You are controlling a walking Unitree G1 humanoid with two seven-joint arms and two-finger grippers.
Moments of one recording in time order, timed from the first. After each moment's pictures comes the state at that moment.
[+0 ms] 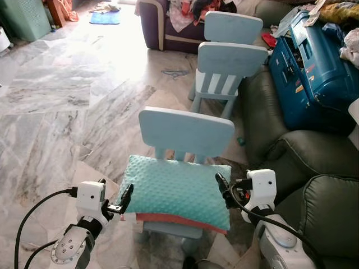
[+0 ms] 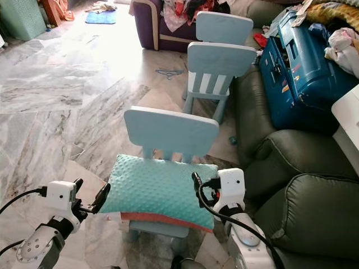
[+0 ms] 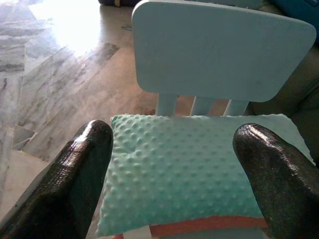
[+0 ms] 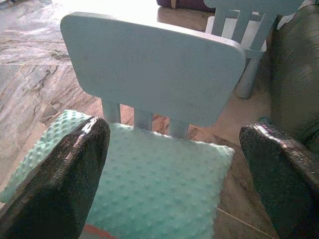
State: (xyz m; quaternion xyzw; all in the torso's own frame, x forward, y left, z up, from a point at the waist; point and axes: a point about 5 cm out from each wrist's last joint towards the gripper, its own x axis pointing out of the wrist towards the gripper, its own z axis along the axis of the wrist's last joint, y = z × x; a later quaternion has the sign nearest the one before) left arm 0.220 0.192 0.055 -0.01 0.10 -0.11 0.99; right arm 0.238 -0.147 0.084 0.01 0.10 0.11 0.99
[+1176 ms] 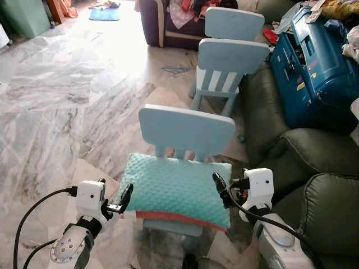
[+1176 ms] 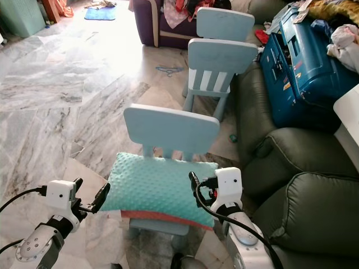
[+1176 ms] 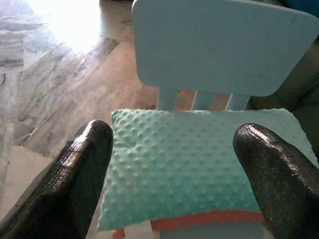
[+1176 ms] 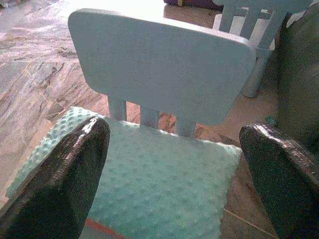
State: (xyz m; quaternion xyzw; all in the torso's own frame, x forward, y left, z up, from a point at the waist) left arm 0.221 0.193 0.056 -0.01 0.11 -0.11 0.99; right arm 0.239 -0.142 0.086 0.01 0.10 0.12 0.99
